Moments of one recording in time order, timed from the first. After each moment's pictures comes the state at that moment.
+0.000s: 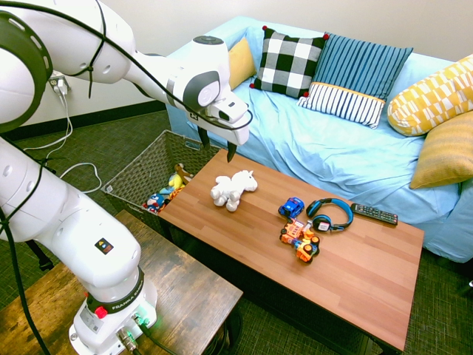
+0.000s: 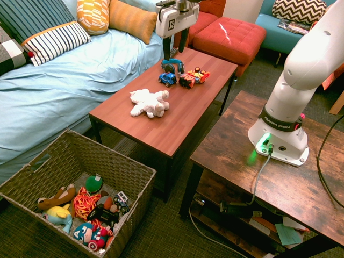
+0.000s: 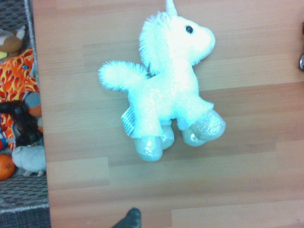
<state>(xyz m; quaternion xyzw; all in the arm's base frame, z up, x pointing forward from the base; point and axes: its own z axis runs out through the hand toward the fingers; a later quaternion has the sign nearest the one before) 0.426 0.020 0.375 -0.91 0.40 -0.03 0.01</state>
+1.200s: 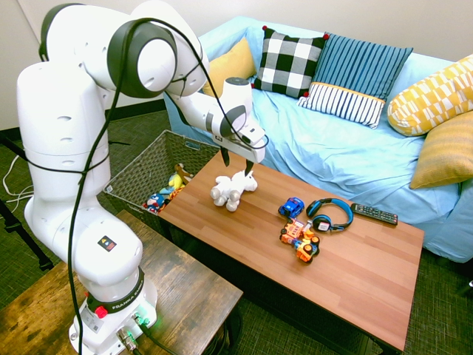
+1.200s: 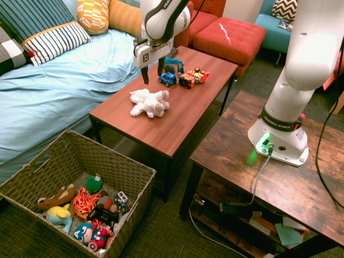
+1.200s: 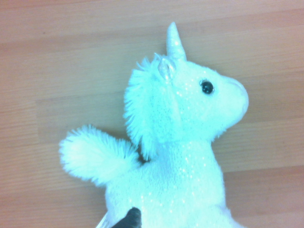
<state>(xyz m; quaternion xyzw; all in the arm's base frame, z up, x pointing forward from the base) 0.546 0.021 0.213 -0.91 0.41 -0.01 0.00</state>
